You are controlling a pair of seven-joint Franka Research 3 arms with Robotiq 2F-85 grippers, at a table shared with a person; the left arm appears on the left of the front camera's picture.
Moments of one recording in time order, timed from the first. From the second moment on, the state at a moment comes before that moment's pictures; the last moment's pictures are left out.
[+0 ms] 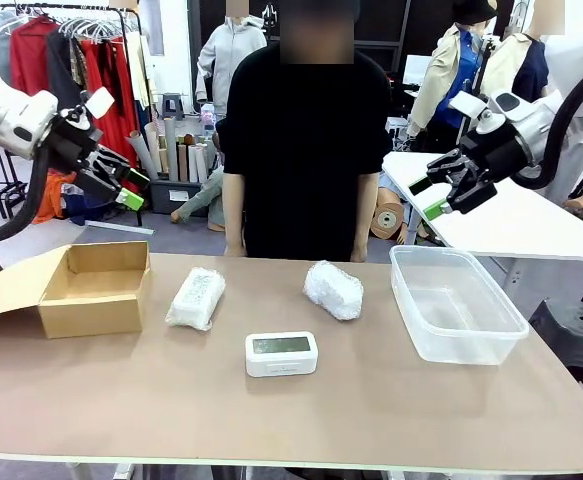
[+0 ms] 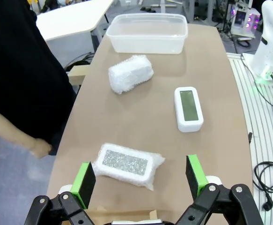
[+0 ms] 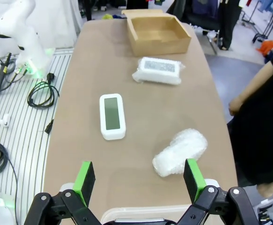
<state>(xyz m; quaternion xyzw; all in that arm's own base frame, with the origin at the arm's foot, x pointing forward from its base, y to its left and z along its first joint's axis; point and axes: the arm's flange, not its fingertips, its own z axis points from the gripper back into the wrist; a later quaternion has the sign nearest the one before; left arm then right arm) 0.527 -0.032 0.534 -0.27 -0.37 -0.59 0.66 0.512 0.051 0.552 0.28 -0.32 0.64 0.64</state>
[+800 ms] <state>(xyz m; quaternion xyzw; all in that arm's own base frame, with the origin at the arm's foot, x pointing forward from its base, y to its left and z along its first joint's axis) 0.527 -0.034 0.534 -0.27 -0.37 -0.59 0.66 0.512 0.050 0.552 0.28 -0.32 0.64 0.64</state>
